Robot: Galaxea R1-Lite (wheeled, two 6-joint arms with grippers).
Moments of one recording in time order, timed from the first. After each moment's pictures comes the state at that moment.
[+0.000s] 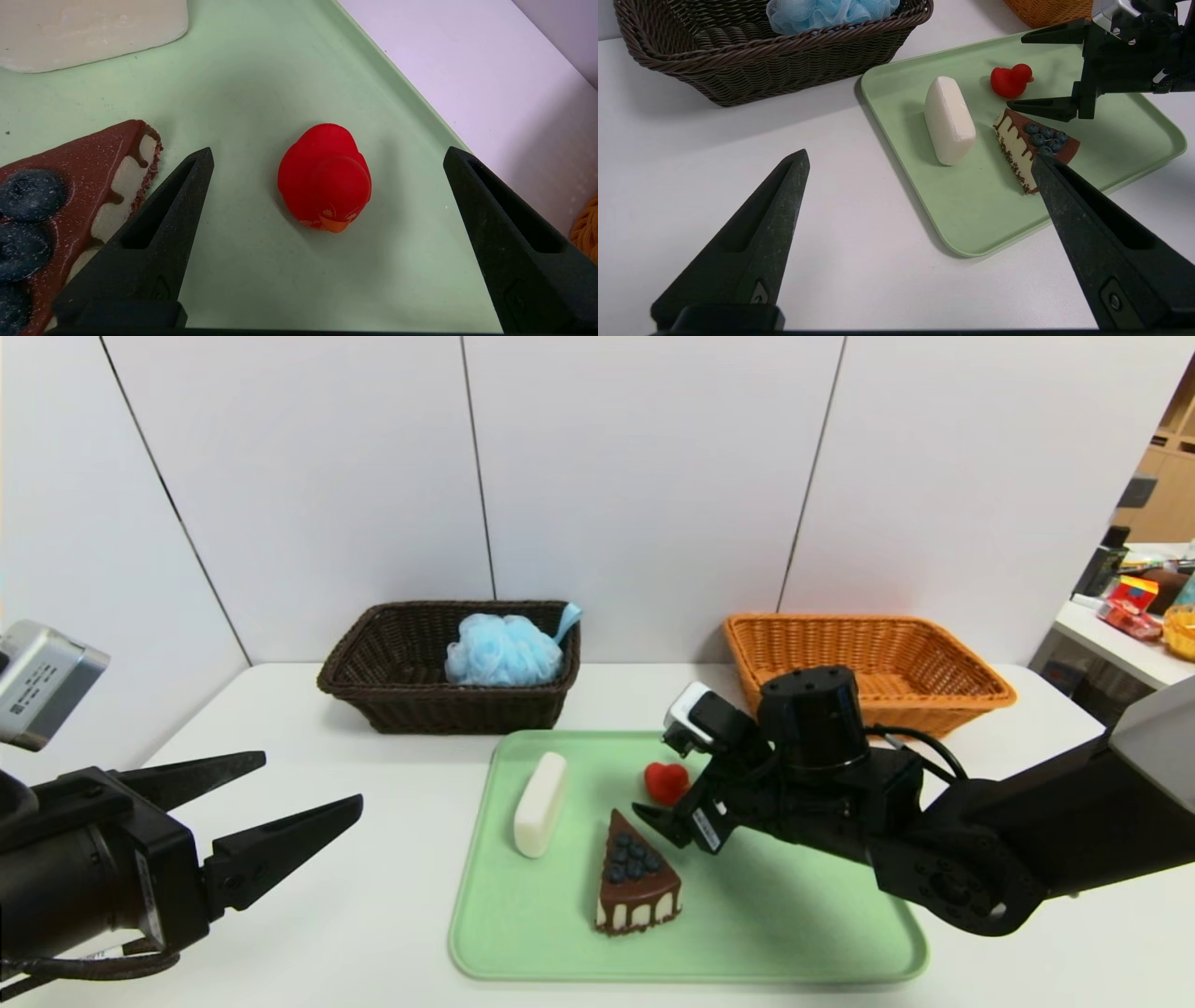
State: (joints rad) left arm -0.46 1.00 -0.57 -0.18 -0.04 -0.12; right arm 0.62 1.95 -0.84 -0.64 0.03 -0.37
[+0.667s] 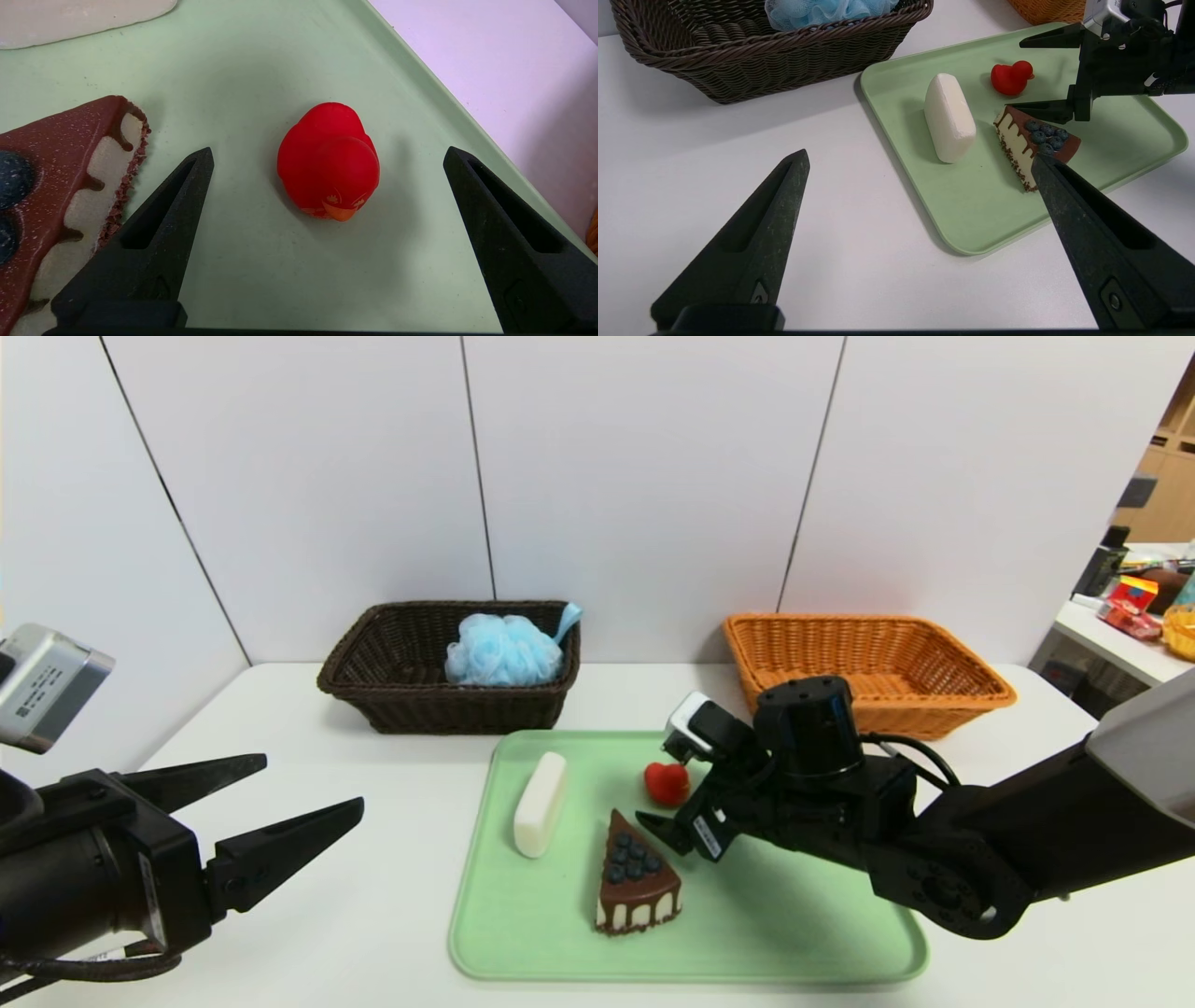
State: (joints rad) left arm -0.46 1.00 -0.57 -0.18 -0.04 -0.12; right arm 0.61 1.97 -0.83 -0.65 0.02 -0.36
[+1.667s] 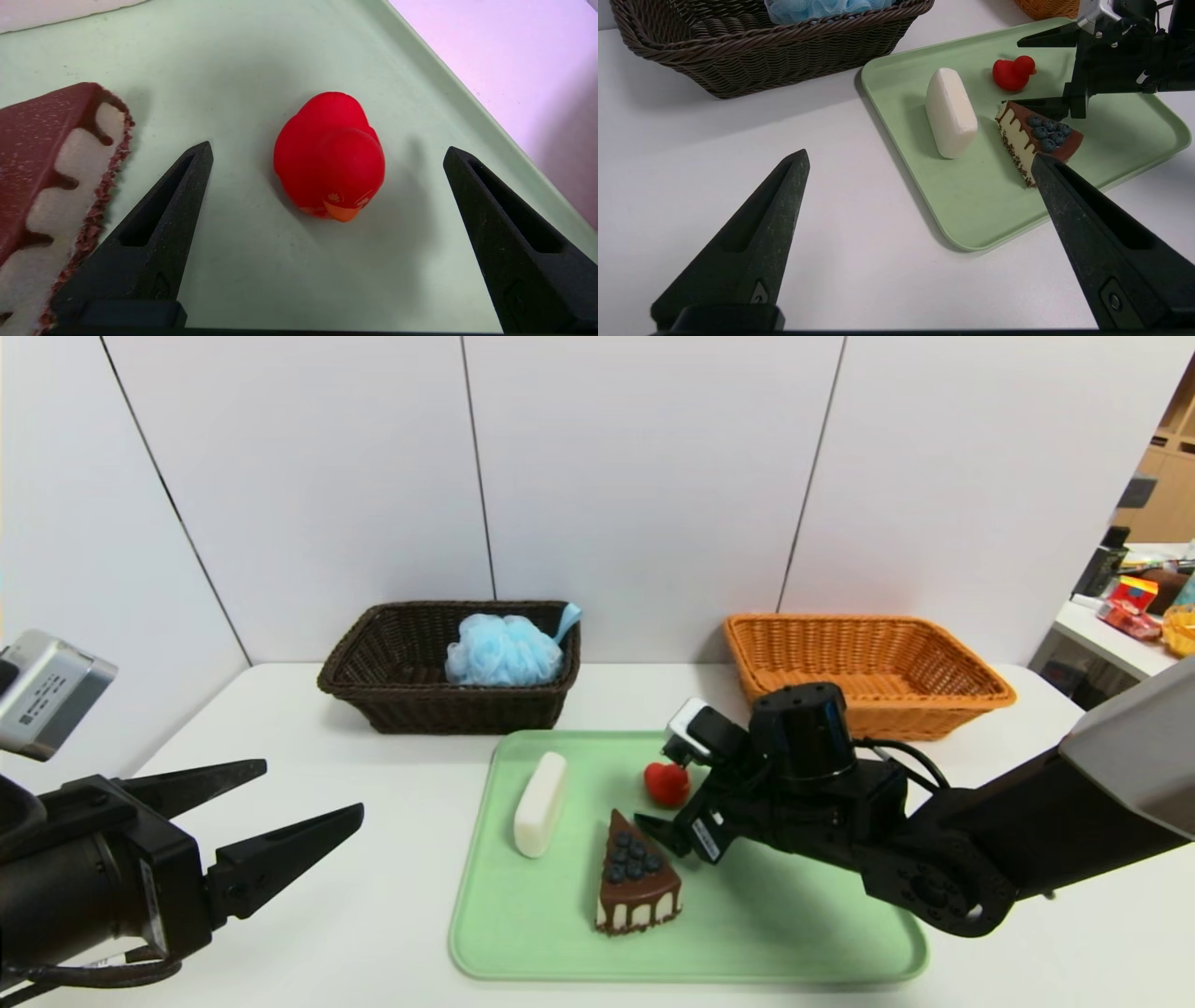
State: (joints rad) left arm -0.46 1.00 -0.56 -0.18 -0.04 -0.12; right arm 0.59 2.00 -0.83 -0.65 0.03 -0.36
